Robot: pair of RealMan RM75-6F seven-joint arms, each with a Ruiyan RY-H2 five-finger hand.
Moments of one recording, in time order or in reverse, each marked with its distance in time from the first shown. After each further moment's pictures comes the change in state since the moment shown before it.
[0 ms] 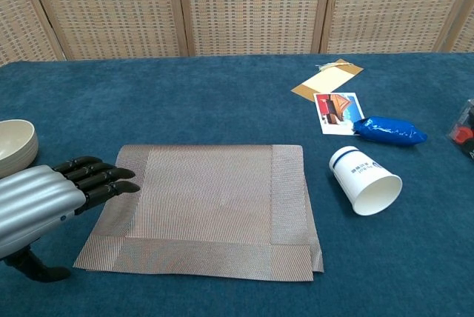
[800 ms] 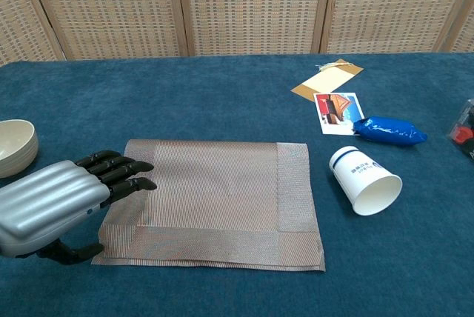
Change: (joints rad) left arm -0.011 -0.089 -0.037 0.055 -0.003 0.004 0.020; right arm 0.000 0.005 0.002 -0.003 0.006 -0.004 0.008
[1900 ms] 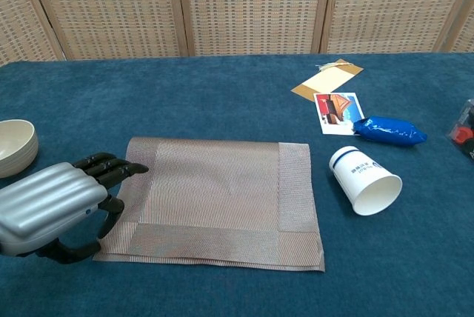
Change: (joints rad) left arm 0.000 -0.006 -0.006 0.017 -0.035 -0.014 0.011; right arm -0.001 0.007 0.000 -0.004 0.002 -0.003 0.022
